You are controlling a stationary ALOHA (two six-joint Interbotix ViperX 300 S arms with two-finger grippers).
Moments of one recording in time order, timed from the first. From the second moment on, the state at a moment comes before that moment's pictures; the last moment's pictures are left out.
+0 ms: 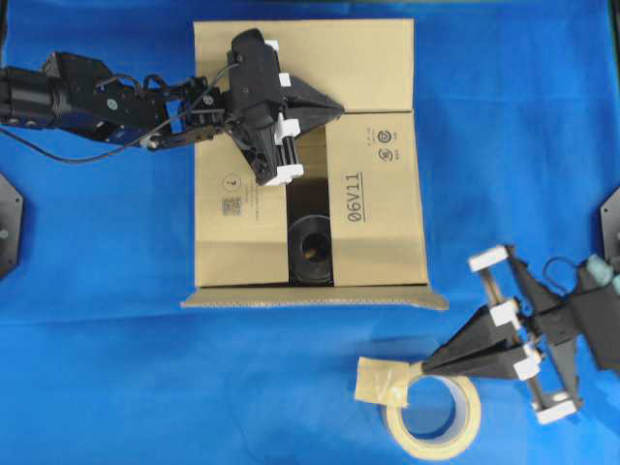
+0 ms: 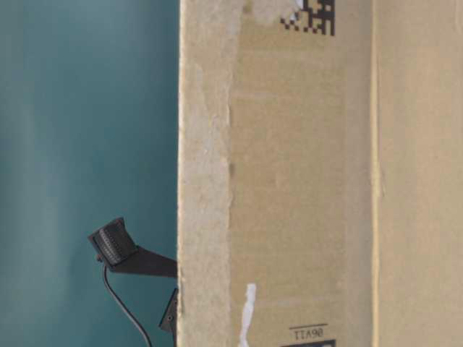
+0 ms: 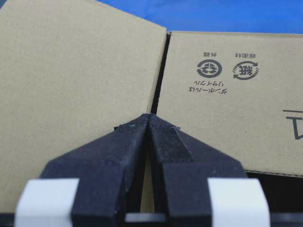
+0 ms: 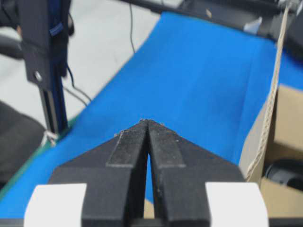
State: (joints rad) left arm 0.26 0.15 0.64 -0.03 -0.46 0.15; right arm 0.42 -0.39 0.98 0.11 -0.39 -0.01
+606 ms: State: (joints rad) left arm 0.25 0.15 0.64 -0.03 -0.46 0.15; right arm 0.19 -0.36 1.00 0.14 -0.37 -0.01
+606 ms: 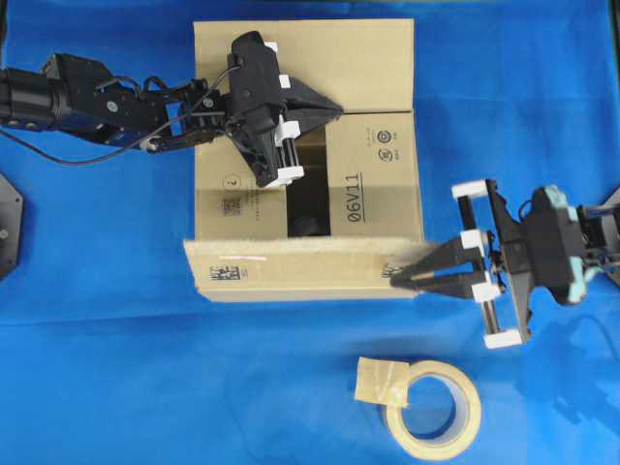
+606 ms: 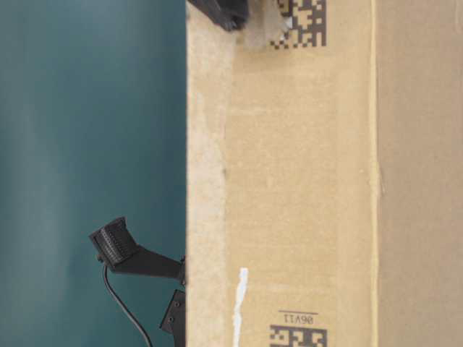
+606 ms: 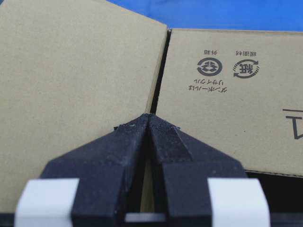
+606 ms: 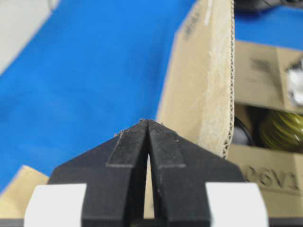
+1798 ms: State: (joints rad) left arm 0.23 0.04 0.63 -0.03 -0.35 0.15; right arm 0.07 -0.19 0.99 0.23 -0.30 0.01
